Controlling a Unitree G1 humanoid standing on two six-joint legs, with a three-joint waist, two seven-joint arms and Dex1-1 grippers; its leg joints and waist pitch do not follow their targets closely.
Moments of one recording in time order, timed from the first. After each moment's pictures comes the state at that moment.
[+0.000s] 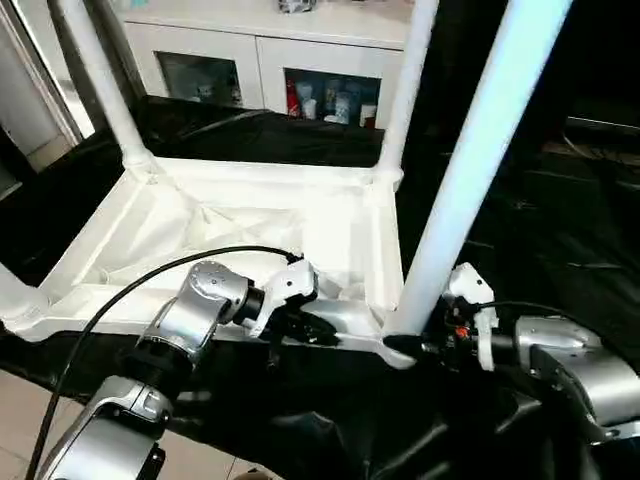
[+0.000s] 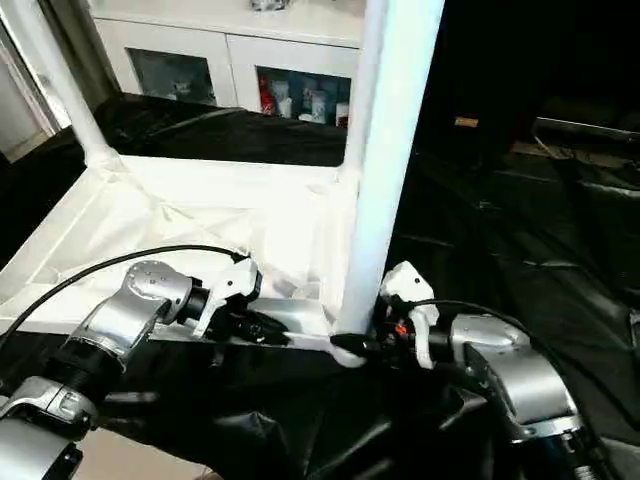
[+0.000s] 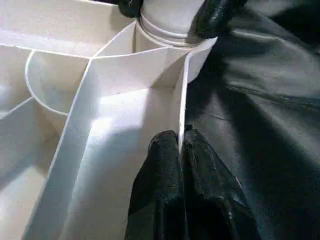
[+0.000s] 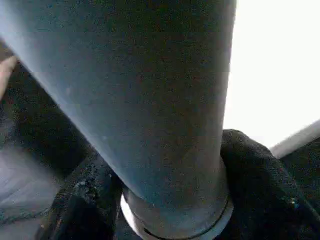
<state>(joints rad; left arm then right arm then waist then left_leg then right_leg) -0.60 0.27 -0.29 0.64 0.03 0.10 -1.30 -0.20 -0.43 0.10 0.04 0.23 0.49 0.90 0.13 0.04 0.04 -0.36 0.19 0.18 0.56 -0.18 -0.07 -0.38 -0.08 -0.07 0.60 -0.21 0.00</state>
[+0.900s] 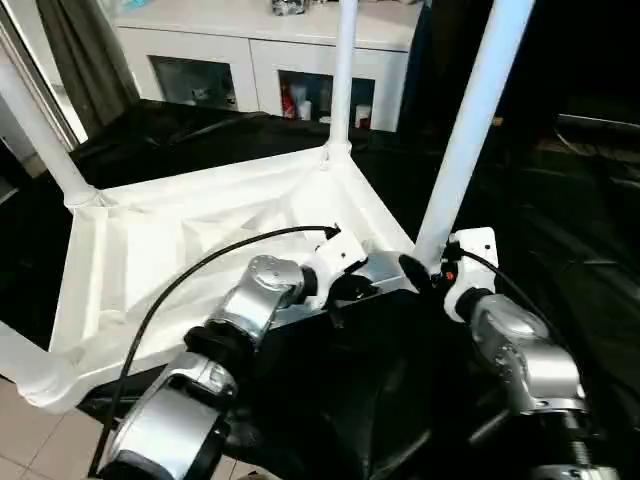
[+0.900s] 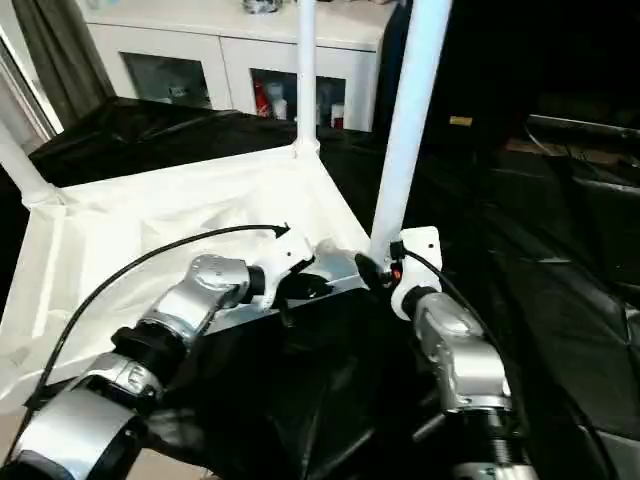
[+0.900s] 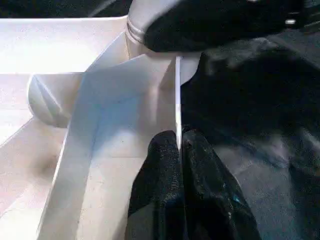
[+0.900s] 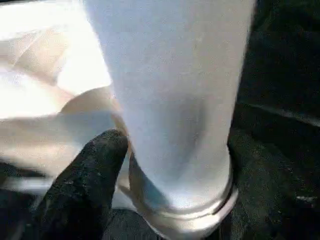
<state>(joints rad) -0.73 0.09 -0.27 0.82 0.10 0.10 -0.94 -0.28 -0.22 -0.02 0.18 0.15 0.44 0.45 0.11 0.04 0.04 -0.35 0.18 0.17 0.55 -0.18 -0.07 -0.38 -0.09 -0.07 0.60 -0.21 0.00</state>
